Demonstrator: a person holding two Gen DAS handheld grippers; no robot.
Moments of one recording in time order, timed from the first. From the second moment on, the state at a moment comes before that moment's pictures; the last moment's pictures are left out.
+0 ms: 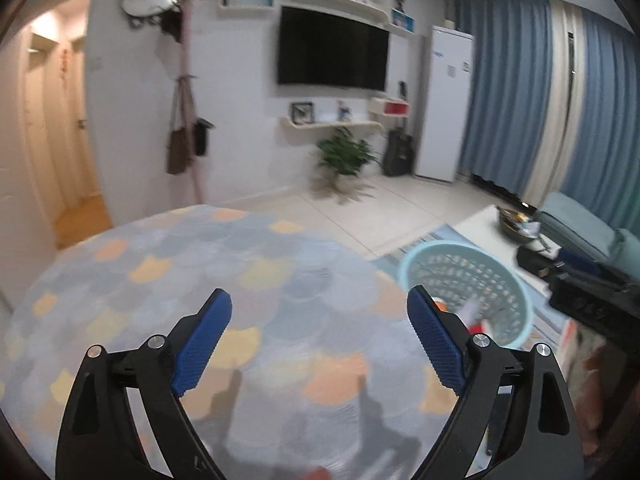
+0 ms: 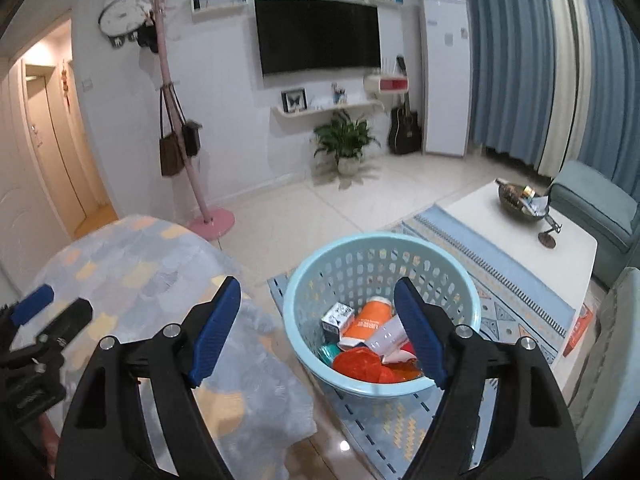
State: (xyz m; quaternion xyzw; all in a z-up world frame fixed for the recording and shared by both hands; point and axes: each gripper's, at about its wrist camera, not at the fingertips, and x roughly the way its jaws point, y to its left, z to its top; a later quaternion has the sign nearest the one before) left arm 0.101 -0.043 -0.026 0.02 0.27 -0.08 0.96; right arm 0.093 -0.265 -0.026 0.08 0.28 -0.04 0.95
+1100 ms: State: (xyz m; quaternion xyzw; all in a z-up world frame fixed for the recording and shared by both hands) left arm 0.055 -0.014 -0.029 -0.01 0.19 0.00 0.98; right arm 0.049 -0.239 -0.023 0.04 0.19 -0.07 0.98
